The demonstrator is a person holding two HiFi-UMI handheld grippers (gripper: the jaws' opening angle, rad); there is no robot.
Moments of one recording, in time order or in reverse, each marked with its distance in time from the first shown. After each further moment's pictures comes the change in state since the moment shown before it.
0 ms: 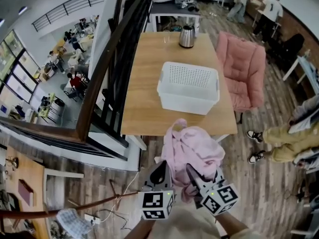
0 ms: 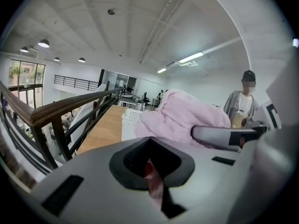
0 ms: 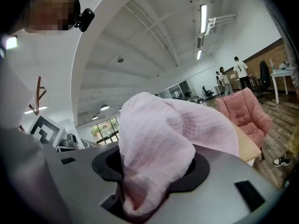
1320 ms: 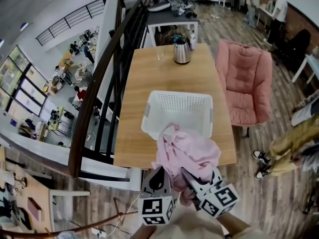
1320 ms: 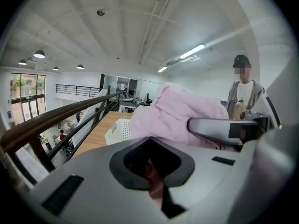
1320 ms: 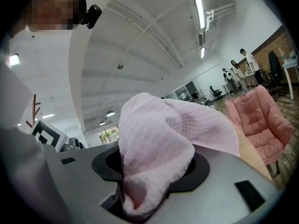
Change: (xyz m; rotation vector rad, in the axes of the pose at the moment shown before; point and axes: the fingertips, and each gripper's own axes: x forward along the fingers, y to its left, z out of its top) left arm 0.170 -0.032 0.078 0.071 -0.014 0.070; right arm 0.101 -0.129 0.098 0.025 -0.047 0.119
